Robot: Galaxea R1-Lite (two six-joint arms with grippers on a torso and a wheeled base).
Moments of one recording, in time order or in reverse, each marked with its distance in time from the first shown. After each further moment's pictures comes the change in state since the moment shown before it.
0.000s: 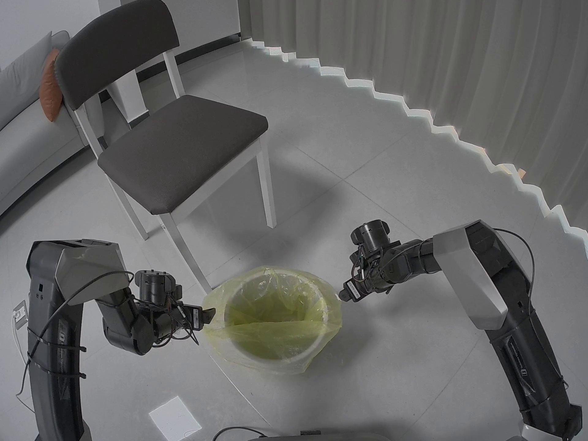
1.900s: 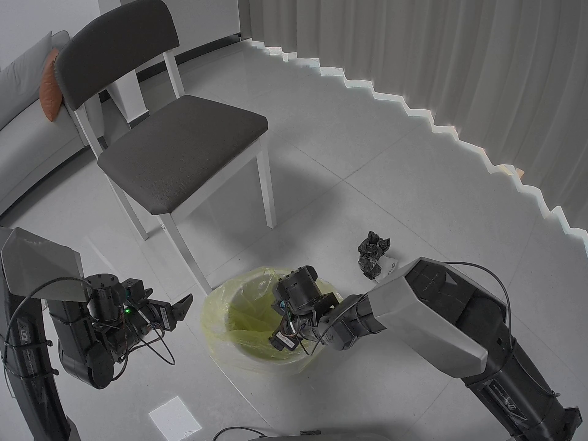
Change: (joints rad) left arm 0.033 -0.257 0.519 -0.563 -0.078 -0.034; right arm 0.333 -0.035 0.232 -0.320 -0.017 -0.096
